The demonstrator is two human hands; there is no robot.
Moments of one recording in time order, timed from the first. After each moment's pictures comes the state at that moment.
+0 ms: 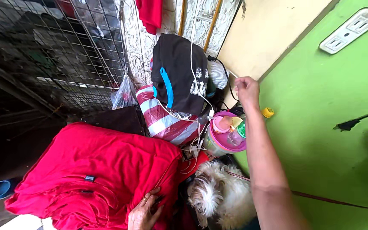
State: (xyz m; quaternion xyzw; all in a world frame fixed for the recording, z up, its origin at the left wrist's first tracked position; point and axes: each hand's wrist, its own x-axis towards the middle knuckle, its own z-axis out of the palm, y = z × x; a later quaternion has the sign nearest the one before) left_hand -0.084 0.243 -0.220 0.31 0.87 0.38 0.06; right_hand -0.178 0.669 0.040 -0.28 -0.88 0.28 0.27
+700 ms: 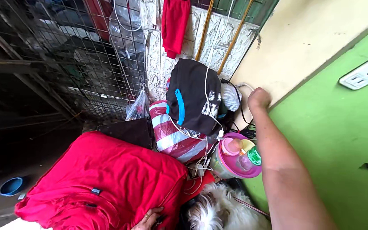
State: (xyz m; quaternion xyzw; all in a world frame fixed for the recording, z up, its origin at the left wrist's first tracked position) left_hand -0.089 0.246 -0.232 0.26 0.89 0.35 0.14; right_hand -0.265 0.741 0.045 -0.47 -0.86 0.08 0.17
